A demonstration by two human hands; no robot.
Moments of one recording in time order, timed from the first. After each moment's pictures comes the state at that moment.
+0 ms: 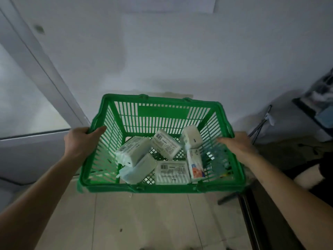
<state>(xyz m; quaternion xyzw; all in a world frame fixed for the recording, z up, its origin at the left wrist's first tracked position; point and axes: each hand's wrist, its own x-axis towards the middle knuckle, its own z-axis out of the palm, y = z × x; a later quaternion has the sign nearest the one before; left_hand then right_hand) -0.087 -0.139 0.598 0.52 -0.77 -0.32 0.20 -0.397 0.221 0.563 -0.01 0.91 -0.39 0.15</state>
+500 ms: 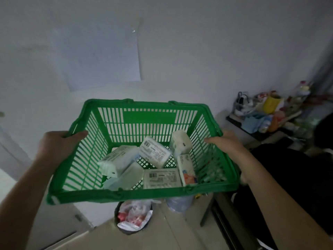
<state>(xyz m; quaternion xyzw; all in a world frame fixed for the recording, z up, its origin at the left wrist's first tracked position) -0.163 -0.089 0.772 0.40 -0.83 -0.34 0.18 -0.385 0.355 0.750 0.01 0.87 -0.48 0.10</state>
